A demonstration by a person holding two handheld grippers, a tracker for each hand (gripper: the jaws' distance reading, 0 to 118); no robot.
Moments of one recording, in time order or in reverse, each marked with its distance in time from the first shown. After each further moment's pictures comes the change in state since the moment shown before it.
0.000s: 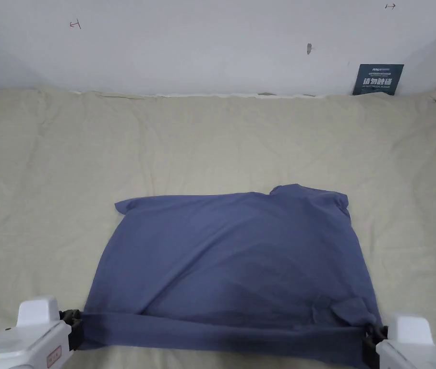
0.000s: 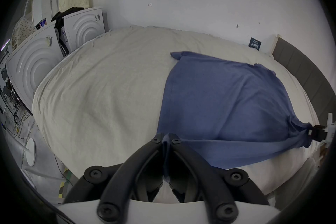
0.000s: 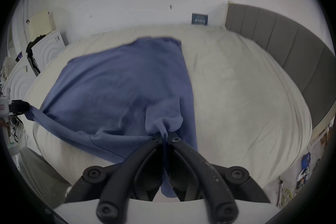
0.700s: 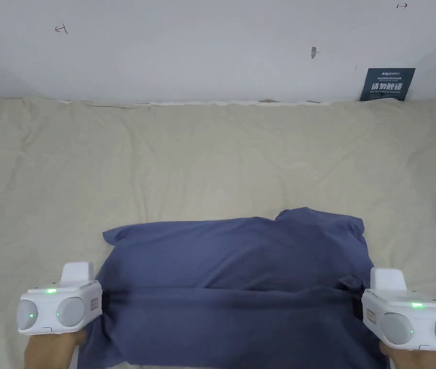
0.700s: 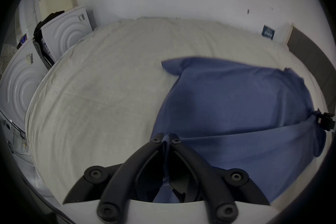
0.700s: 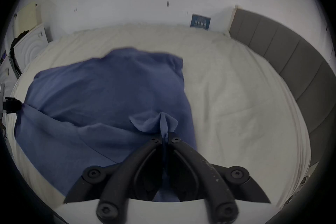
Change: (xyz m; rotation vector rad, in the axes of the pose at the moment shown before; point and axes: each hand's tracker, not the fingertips) left arm 0.039 0.100 -0.186 -0.180 0.063 -0.095; right arm -0.006 0.106 -0.174 -0.144 -0.098 0.022
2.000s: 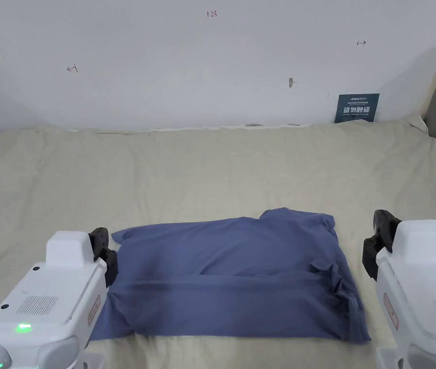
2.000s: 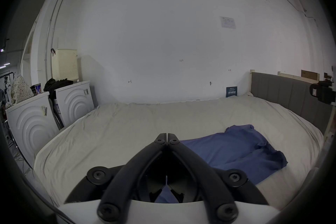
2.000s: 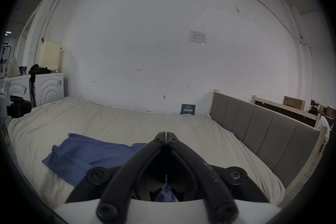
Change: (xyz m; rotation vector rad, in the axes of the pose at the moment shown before) left arm 0.034 -0.059 0.271 0.717 -0.078 -0.065; right arm 0.000 -0.047 0.293 0.764 -0.050 0.013
